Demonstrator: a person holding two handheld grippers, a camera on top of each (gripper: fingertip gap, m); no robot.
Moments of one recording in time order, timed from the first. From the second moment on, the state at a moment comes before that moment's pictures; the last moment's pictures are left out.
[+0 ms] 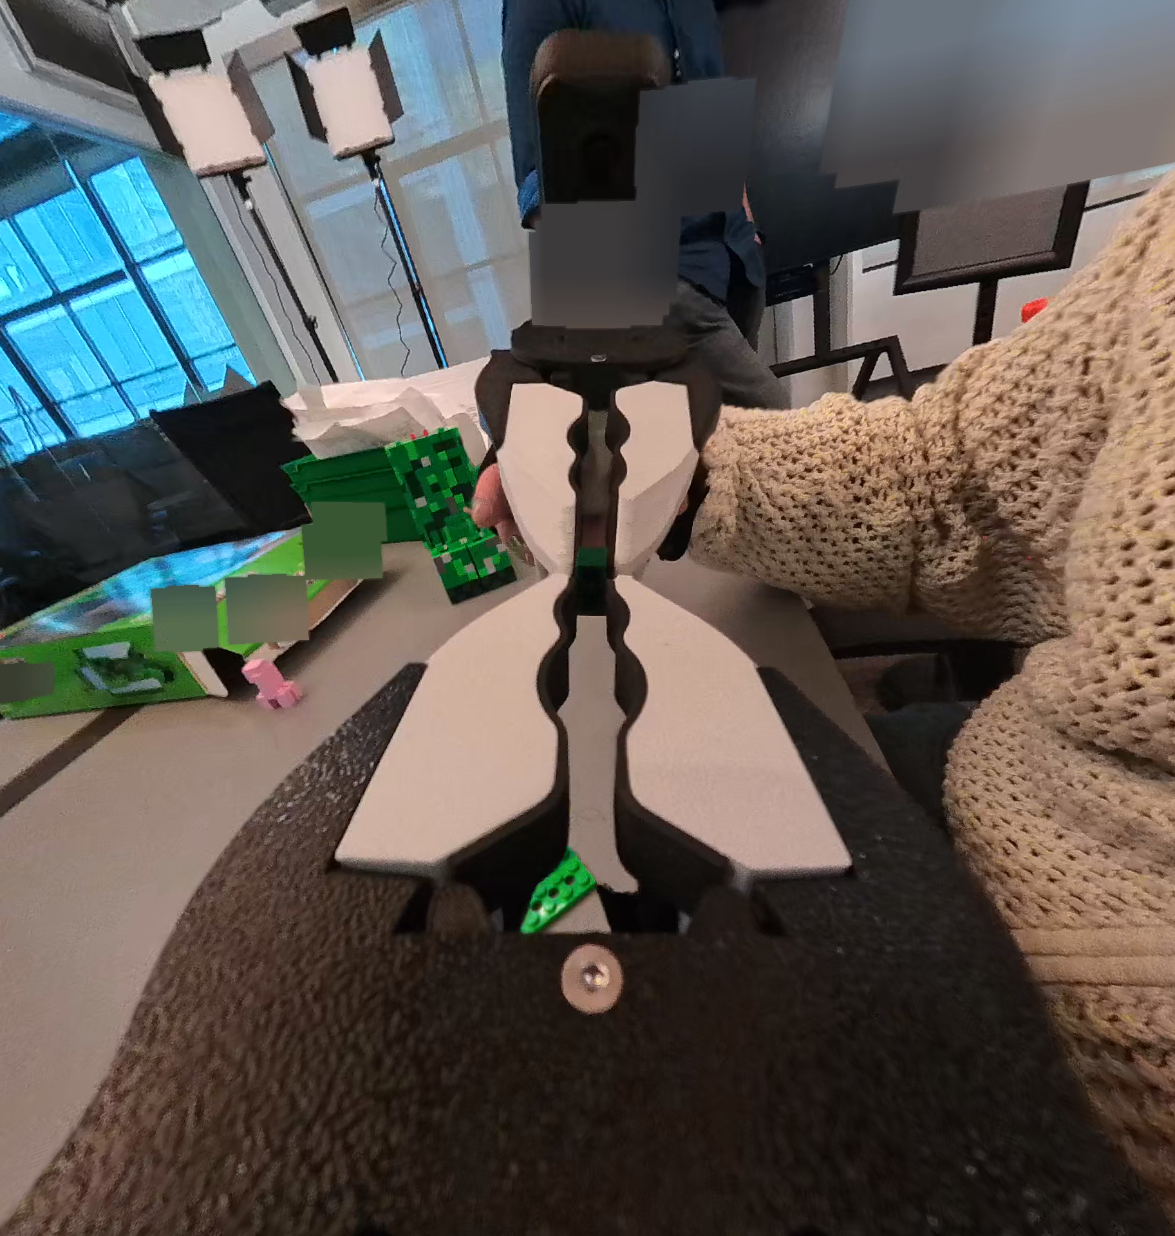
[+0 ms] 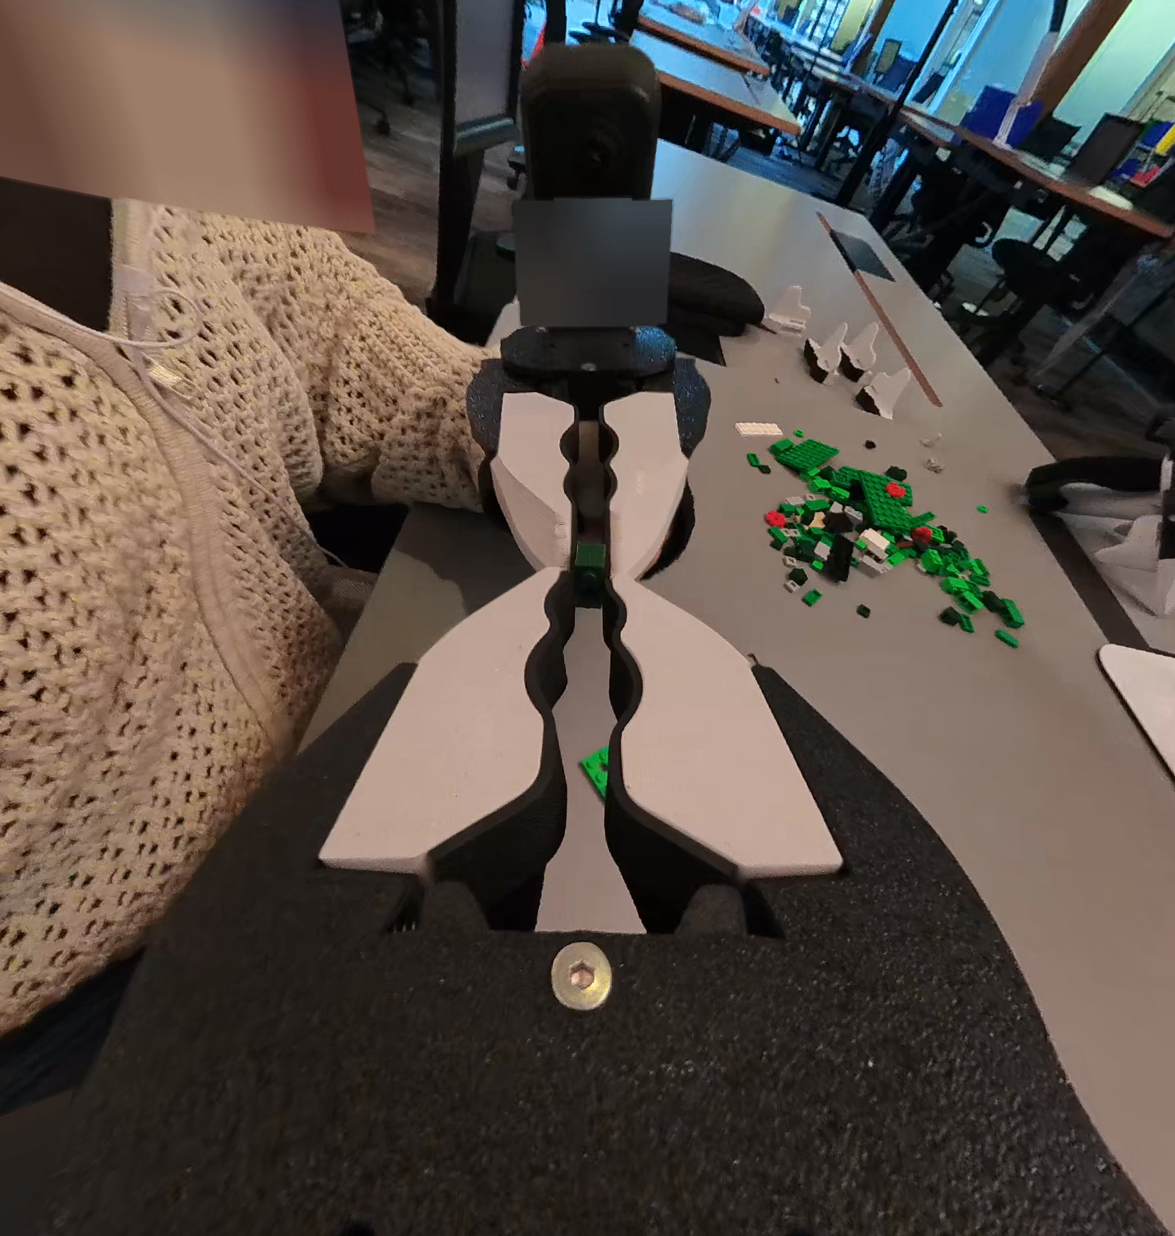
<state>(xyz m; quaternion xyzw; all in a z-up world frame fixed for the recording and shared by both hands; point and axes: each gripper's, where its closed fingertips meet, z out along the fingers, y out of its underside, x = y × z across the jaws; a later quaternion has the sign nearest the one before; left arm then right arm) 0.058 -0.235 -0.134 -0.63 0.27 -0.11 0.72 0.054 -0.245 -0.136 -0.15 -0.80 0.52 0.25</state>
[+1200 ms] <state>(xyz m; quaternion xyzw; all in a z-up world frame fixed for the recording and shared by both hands) -0.101 -0.252 -0.136 -0.66 0.05 0.25 0.71 0.026 -0.208 -0.260 0.02 -1.00 -0.03 0.01</state>
